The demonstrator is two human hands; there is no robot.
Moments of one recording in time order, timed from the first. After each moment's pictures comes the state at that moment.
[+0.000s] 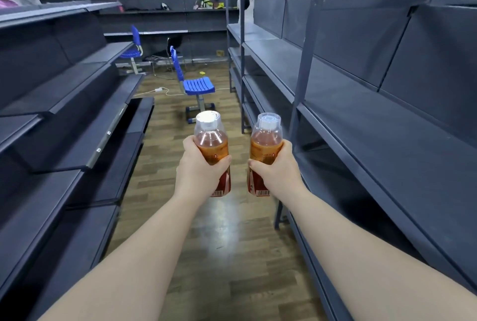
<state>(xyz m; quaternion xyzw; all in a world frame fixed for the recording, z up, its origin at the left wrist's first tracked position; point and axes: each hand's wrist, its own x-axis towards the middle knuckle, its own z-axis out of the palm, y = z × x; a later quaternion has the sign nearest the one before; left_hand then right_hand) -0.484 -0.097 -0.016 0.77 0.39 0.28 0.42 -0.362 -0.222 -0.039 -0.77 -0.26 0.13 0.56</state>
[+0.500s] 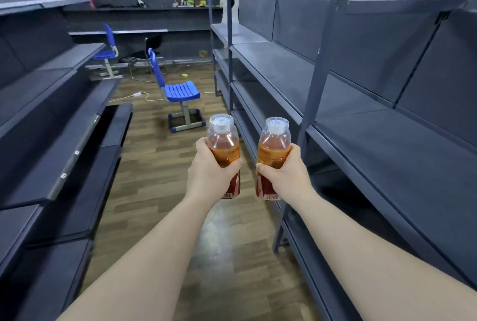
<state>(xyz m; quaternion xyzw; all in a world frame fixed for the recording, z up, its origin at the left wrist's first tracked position) -0.336 0.034 -0.029 0.79 0.34 0.25 0.44 -0.230 -0.102 -0.047 -0.81 -0.20 0.10 0.54</state>
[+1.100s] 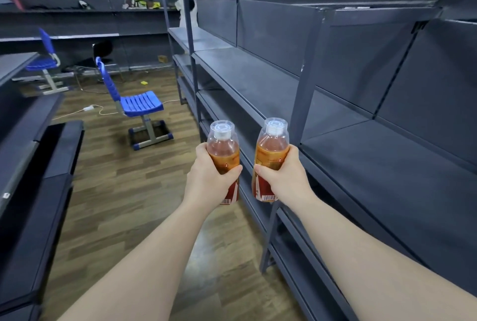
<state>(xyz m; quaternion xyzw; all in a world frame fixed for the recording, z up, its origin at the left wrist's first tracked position) -0.205 0.097 -0.032 0.82 0.26 0.21 0.46 -0.118 -0.055 -0.042 -0.81 -0.15 0.05 0.56</state>
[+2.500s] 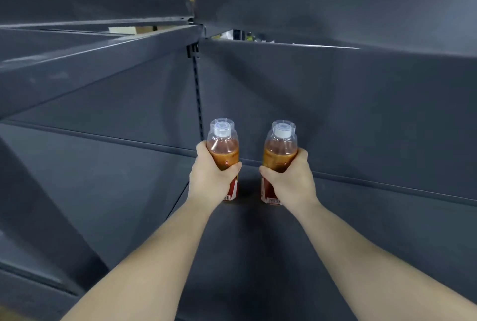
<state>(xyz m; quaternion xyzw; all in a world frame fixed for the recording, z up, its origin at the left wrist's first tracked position) 0.187 -0.153 -0.013 0.83 -0.11 0.00 0.54 0.109 -0.305 -0.020 -0.79 0.28 -0.24 0.48</state>
